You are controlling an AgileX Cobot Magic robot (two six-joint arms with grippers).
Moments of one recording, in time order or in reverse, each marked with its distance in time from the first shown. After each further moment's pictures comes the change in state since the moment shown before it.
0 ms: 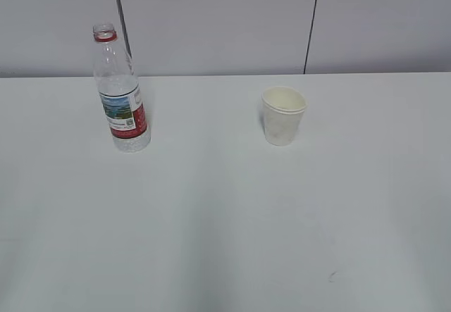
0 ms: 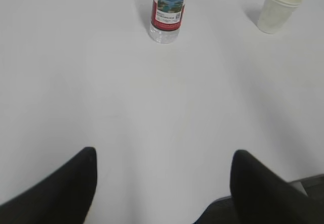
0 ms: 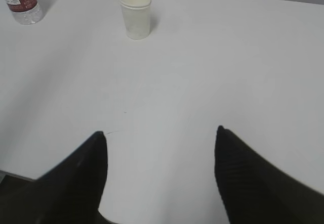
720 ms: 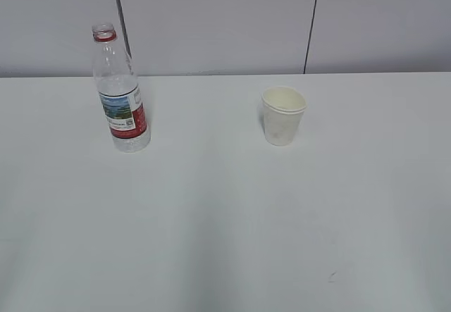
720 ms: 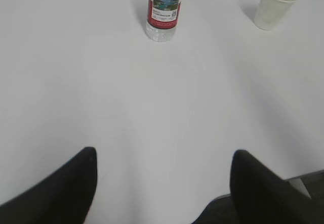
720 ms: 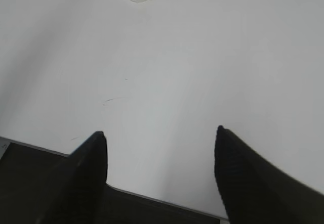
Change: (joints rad) left arm 0.000 -0.003 0.004 -0.013 0.001 0.023; right arm 0.000 0.000 0.024 0.005 0.084 -0.005
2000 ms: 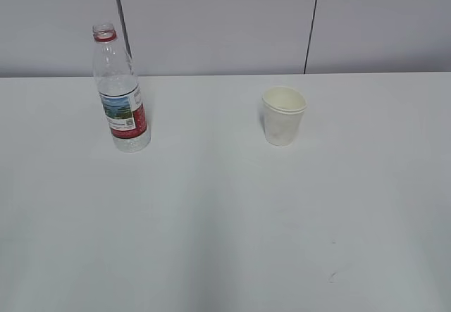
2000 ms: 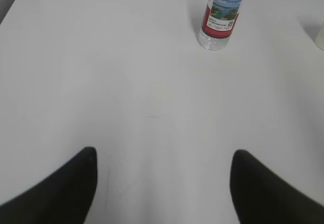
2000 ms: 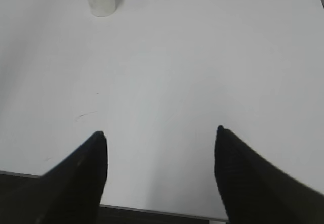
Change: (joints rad) left arm 0.204 -0.001 0.000 0.019 -0.001 0.000; right arm -0.135 -0.048 0.002 -0.010 0.002 0.000
